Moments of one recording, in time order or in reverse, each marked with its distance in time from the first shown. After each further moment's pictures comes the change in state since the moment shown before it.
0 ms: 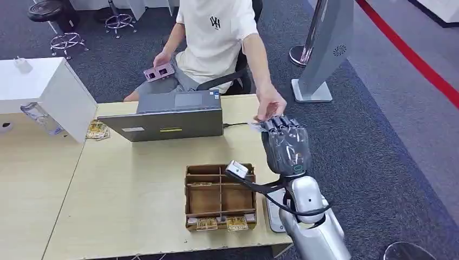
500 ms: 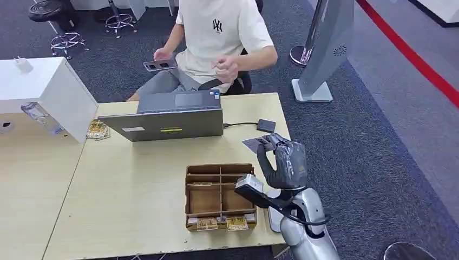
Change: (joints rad) left arm 0.003 -0.002 0.000 0.000 0.002 0.010 -0.015; right arm 0.094 0.038 -0.041 0.026 -0.531 0.000 -0.312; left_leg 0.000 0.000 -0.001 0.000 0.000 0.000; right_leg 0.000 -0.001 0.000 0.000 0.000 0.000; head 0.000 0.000
